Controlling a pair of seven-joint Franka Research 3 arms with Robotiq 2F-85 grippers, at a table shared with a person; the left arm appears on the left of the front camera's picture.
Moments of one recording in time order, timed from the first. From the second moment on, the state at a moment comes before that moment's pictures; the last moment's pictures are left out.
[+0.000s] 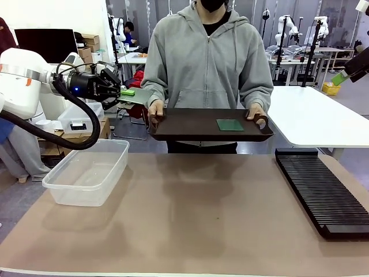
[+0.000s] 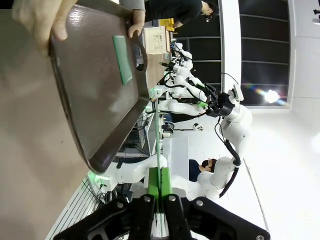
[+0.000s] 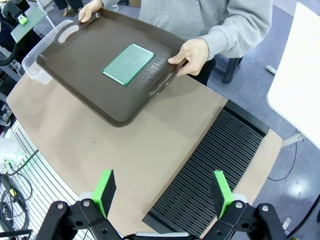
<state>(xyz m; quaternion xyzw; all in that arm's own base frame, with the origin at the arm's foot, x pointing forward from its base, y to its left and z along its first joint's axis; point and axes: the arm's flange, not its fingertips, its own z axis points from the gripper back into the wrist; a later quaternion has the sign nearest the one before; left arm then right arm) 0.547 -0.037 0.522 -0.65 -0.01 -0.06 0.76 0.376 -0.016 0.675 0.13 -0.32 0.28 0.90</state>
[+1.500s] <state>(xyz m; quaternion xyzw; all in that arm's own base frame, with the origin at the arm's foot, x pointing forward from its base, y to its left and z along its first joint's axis) 0.524 0.051 0.431 -0.24 -0.03 0.02 0.97 0.376 -0.016 0.675 0.13 -0.32 0.28 0.90</state>
